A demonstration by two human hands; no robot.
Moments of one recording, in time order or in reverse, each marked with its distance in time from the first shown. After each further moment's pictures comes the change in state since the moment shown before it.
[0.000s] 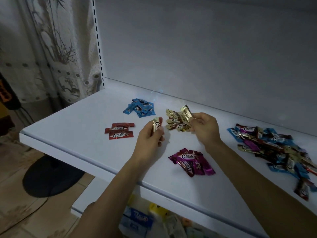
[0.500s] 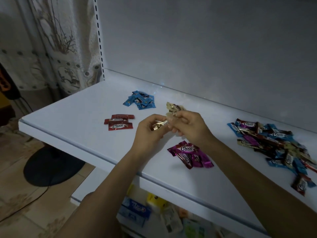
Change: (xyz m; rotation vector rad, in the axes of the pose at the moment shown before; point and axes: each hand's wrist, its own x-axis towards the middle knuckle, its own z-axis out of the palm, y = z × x) left_hand -0.003 -0.001 0.001 0.016 -0.025 0.146; right_hand -0.044 -0.040 0.006 -0.008 -0.462 -0.130
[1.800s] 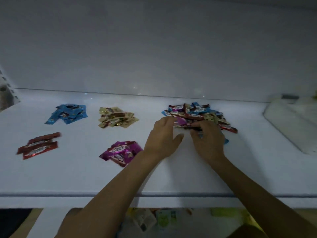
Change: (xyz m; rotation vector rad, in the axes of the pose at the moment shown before) left_hand -0.020 -0.014 0.185 0.826 -0.544 0.332; right_hand -0.127 0.103 -0.144 -0.754 0.757 0.270
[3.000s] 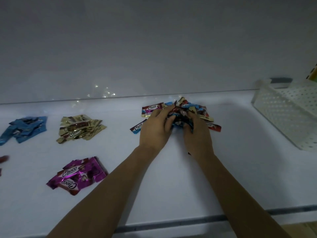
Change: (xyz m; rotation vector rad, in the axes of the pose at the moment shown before) left_hand 0.085 0.008 0.083 -0.003 0.244 0.154; right_hand 0.045 0.060 0.015 0.319 -0.031 0.160
